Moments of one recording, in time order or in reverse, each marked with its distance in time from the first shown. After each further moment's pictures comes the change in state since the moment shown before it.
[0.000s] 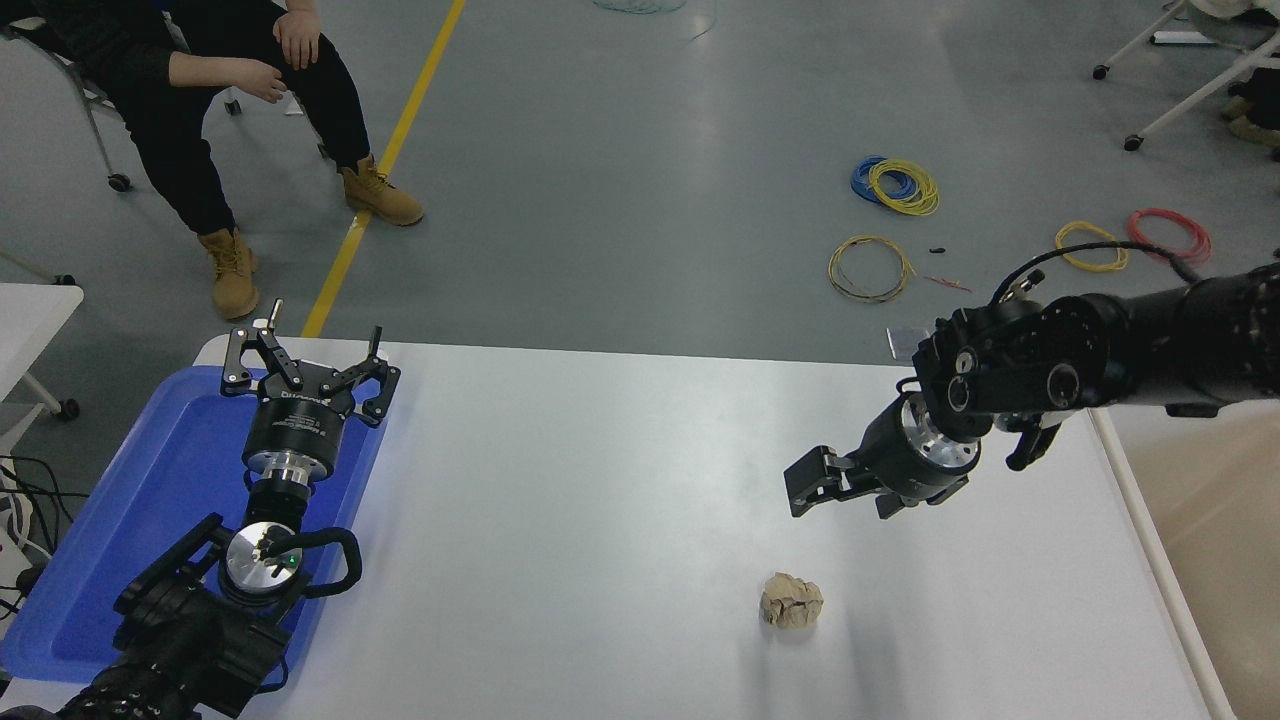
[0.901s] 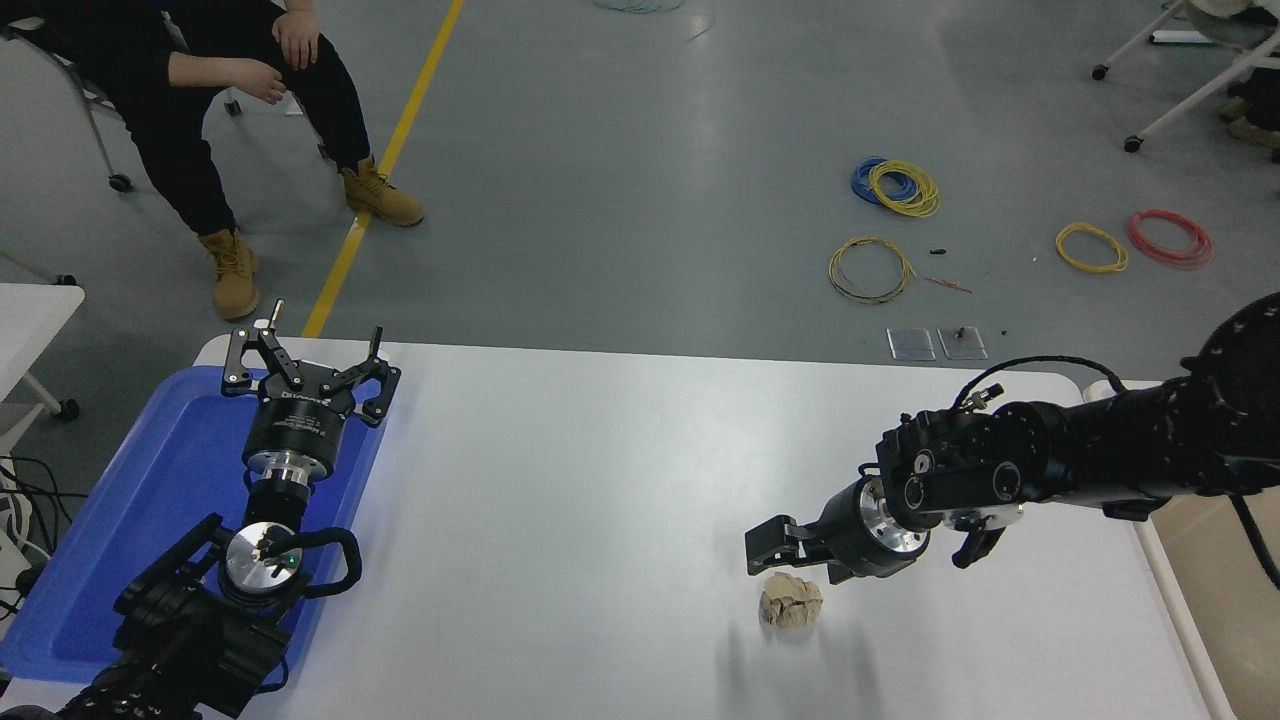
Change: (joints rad) left arm 0.000 0.000 0.000 0.000 0.000 -0.001 0.000; right arm -0.240 0.034 0.097 -0.083 0.002 -0.173 0.000
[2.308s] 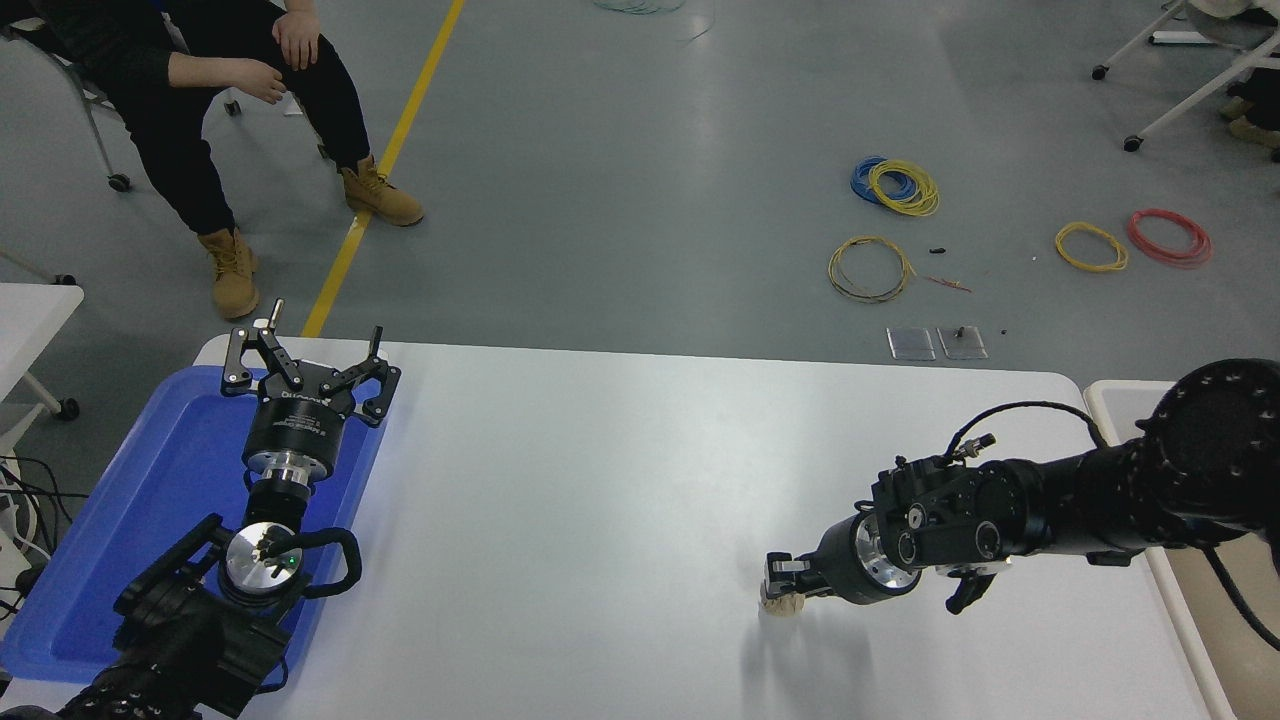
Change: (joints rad) left arm 0.000 0.000 0.000 0.000 0.000 0.000 0.000; right arm -0.046 0.024 -0.050 -0.058 -0.092 -0.084 0.089
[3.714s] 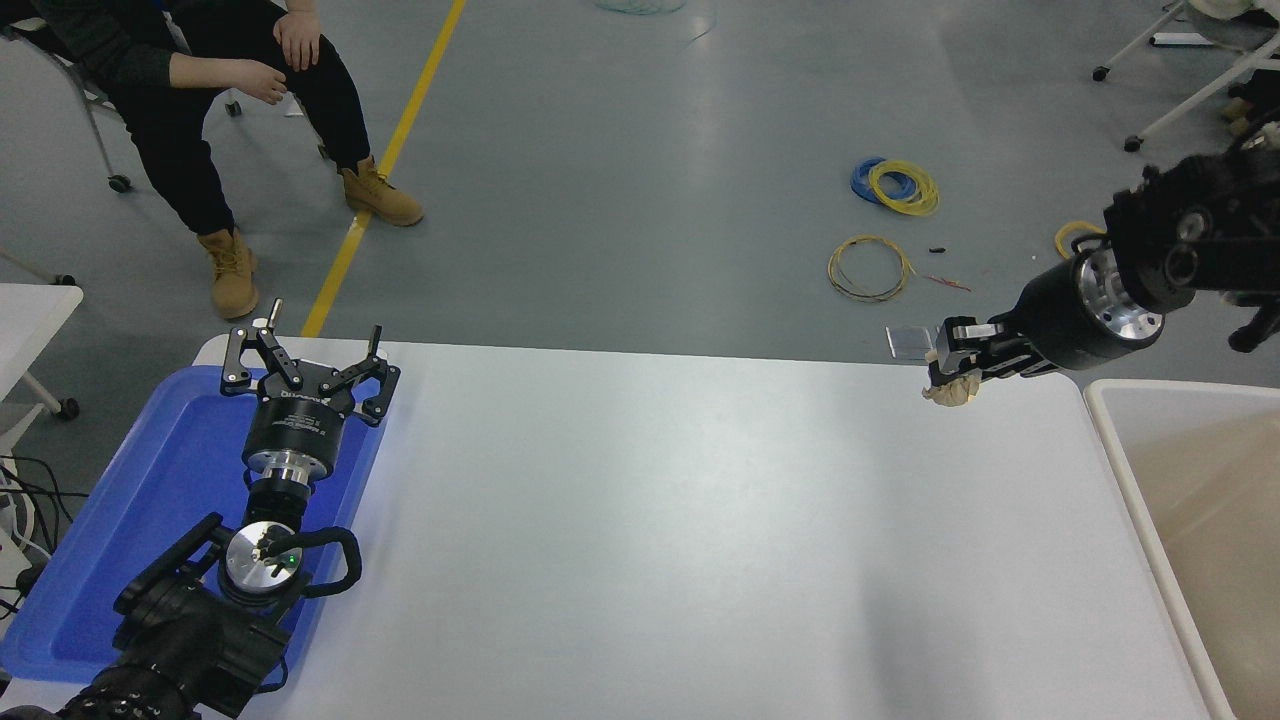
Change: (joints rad) left arm 0.000 0.001 0.000 0.000 0.000 -0.001 0.000; right arm 0.753 -0.391 -0.217 0.287 -0.067 0.334 0.042
